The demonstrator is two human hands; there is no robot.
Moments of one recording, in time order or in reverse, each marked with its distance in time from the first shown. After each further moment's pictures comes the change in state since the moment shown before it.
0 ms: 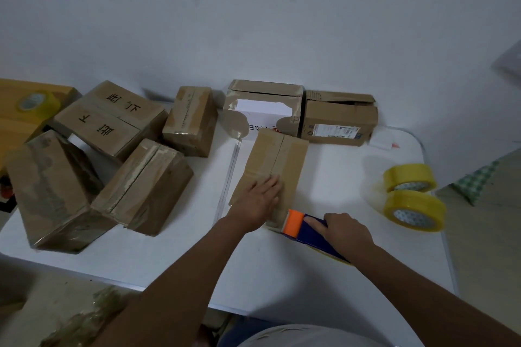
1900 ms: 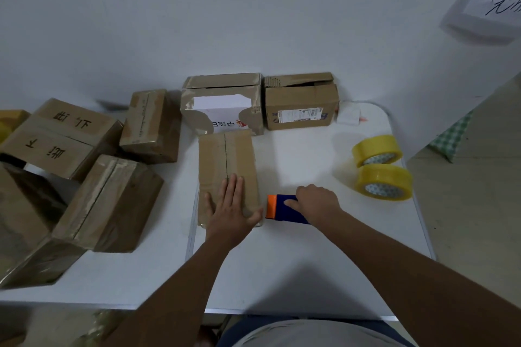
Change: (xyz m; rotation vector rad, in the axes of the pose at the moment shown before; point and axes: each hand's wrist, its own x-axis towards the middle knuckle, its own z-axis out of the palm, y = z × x) left_hand -0.006 0.016 0.052 0.046 0.127 -0.326; right_hand 0.033 0.005 -0.014 -0.073 -0.059 0.019
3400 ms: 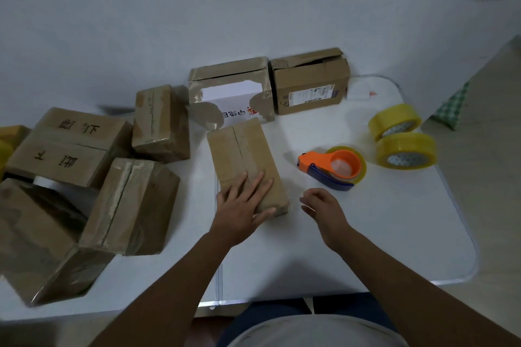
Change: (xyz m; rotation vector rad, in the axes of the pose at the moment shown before) left_hand -0.012 -0.058 -0.028 0.175 -0.051 0.406; right_hand -0.048 -0.061 0.063 1.887 0.190 0.325
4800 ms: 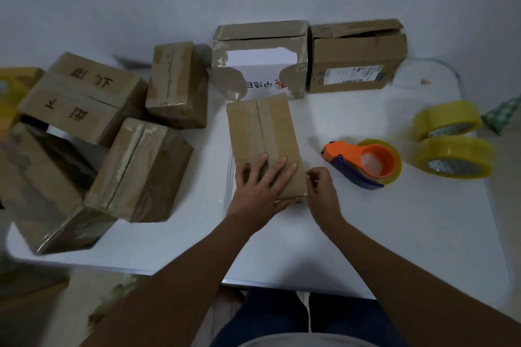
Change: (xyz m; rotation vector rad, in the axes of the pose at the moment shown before) left_hand 0.007 0.010 0.016 0.182 0.179 0.007; right_hand 0.053 0.037 0.027 -0.740 -0.055 -0.431
